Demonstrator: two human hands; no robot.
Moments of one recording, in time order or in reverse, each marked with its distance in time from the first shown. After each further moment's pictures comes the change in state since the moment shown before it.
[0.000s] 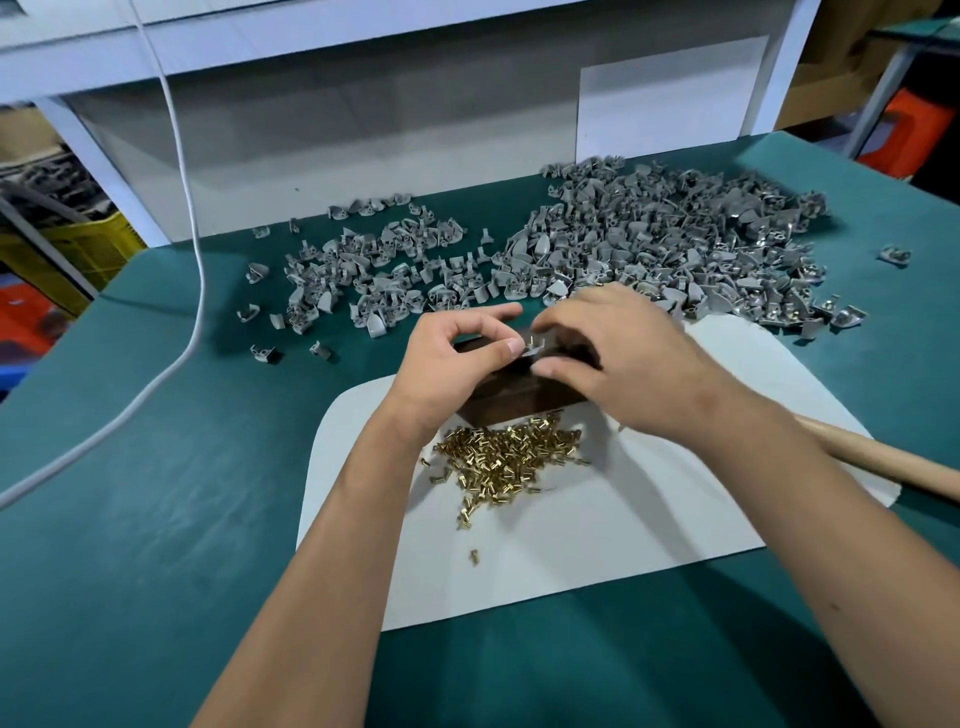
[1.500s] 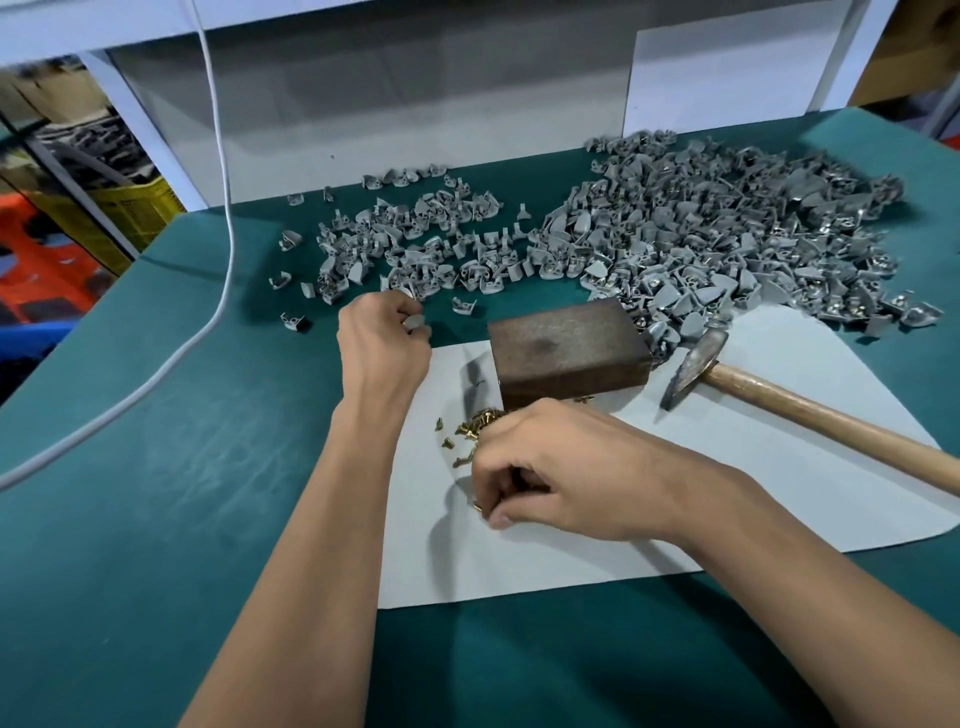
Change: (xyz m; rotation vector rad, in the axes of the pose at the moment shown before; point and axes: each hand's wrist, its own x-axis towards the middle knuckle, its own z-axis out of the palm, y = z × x) left_hand 0.009 -0.048 -0.058 0.720 0.591 -0.016; right_hand -0.026 -0.054 0.039 0.237 -0.484 -0.399
